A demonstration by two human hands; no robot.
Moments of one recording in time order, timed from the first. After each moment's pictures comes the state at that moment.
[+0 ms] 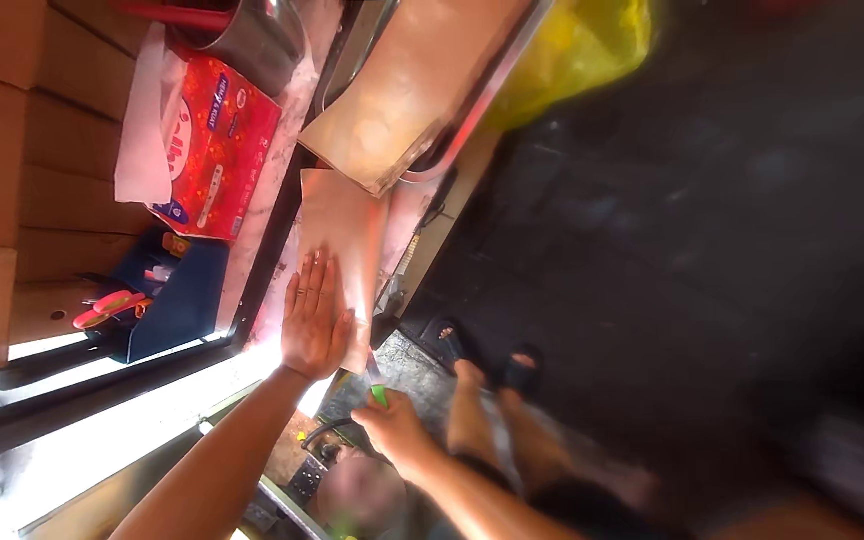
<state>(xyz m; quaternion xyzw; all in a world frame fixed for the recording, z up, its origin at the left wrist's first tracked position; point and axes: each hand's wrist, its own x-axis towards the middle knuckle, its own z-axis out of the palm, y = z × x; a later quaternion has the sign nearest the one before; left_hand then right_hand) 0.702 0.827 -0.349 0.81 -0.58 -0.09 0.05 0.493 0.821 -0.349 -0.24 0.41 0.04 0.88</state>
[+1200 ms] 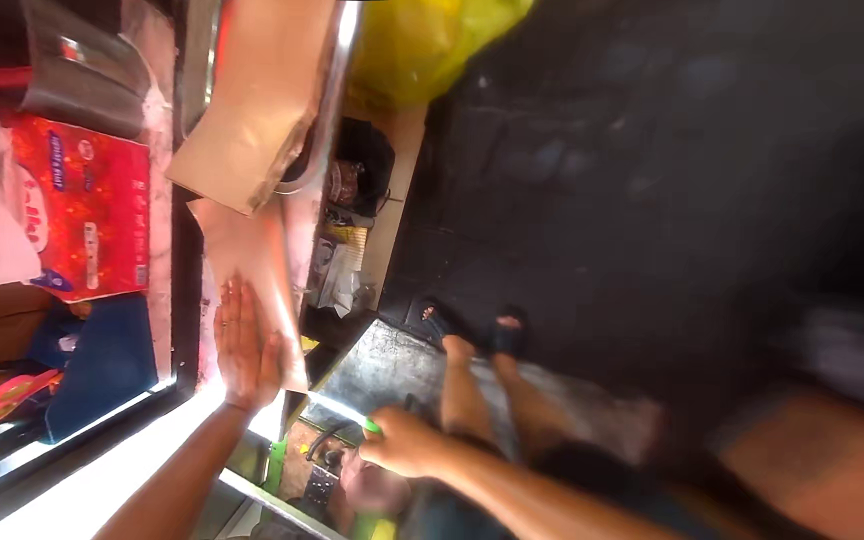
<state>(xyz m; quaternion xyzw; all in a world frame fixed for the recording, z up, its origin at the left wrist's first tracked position) 0.707 0.832 -0.354 0.80 -0.58 -0.10 0.09 0.423 0.775 -0.377 -0.51 0.22 0.25 0.79</state>
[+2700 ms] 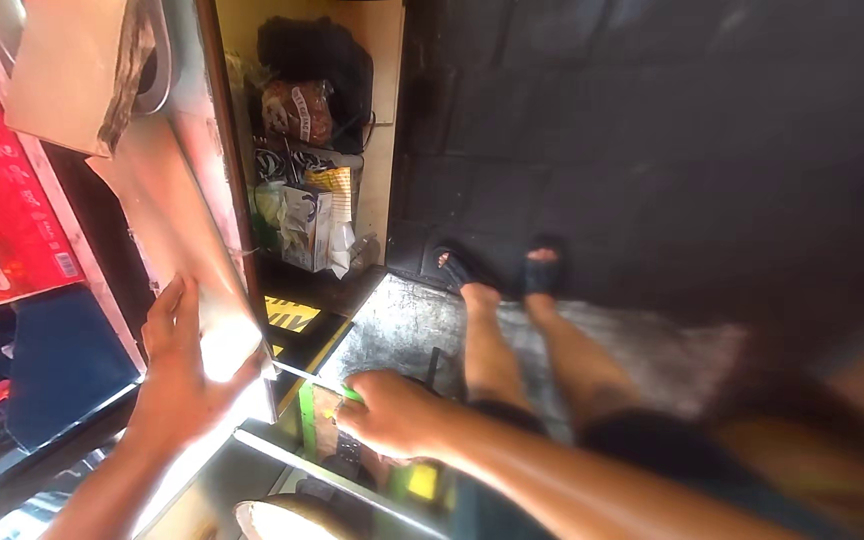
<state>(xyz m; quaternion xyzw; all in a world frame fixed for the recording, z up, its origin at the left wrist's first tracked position) 0.686 0.806 -0.269 0.83 -0.47 -0.26 -0.14 0.430 0.758 -0.368 -0.46 0.22 0.24 0.83</state>
